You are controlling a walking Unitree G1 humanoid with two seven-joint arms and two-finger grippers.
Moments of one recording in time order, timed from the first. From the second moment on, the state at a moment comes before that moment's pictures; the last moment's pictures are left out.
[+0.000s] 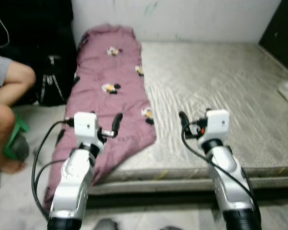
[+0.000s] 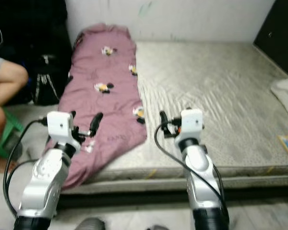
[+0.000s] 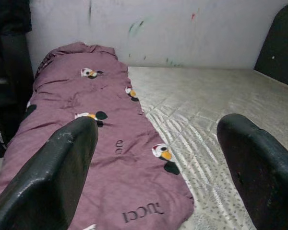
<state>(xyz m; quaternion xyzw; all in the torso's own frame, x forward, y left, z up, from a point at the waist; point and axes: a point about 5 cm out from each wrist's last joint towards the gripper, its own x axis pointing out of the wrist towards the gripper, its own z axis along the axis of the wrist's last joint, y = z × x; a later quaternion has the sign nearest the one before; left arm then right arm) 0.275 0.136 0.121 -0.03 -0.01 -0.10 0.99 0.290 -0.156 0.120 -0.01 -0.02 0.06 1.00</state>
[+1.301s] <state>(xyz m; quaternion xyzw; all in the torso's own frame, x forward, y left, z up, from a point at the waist) 0.274 0.138 0.130 -0.03 -0.04 -0.12 0.99 0.294 -0.153 0.126 -0.01 -0.04 0.07 1.00</state>
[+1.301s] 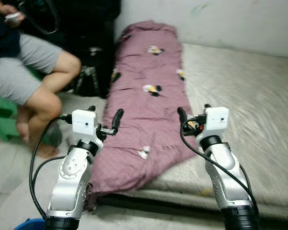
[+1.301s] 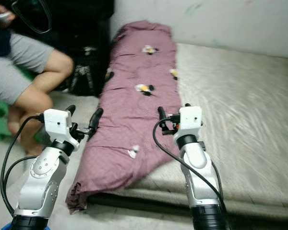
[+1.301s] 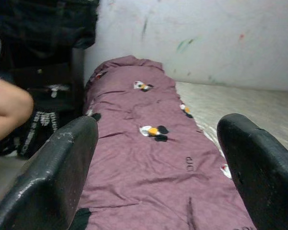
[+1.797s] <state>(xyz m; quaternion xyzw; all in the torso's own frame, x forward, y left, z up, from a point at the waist) 0.269 0.160 0.123 0.01 -0.03 -0.07 1.00 0.294 -0.148 0.129 -0.01 -0.04 0.07 1.00</state>
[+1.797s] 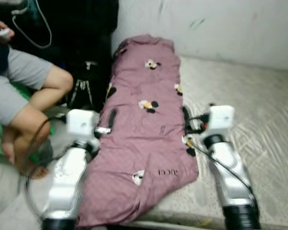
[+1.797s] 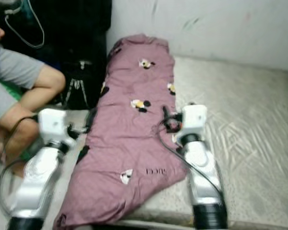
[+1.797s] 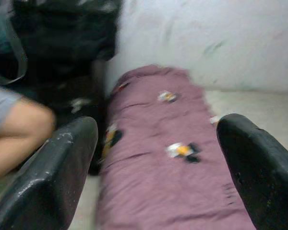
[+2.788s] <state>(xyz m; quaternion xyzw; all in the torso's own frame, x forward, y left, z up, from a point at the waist) 0.244 0.197 0.114 0.04 -0.02 0.01 1.00 0.281 -0.172 0.124 -0.02 -0.02 0.03 1.00</state>
